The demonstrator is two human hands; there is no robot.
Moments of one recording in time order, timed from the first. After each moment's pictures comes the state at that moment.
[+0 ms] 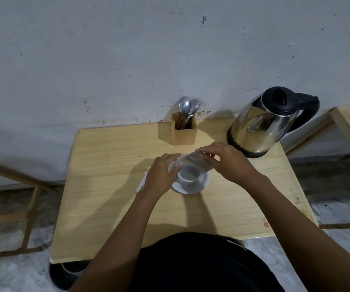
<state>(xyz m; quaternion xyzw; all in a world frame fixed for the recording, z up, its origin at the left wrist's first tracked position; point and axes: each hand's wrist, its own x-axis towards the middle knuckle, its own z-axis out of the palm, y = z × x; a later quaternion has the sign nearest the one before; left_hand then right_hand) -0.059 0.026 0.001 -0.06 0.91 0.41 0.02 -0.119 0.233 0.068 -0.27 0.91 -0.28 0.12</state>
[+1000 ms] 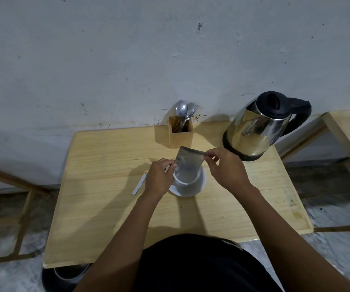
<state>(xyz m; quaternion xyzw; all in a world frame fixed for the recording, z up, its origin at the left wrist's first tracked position) -0.065 0.035 -0.014 -0.11 0.88 0.45 -0.03 -0.108 0.234 0.050 -0.12 0.95 -0.29 0.01</state>
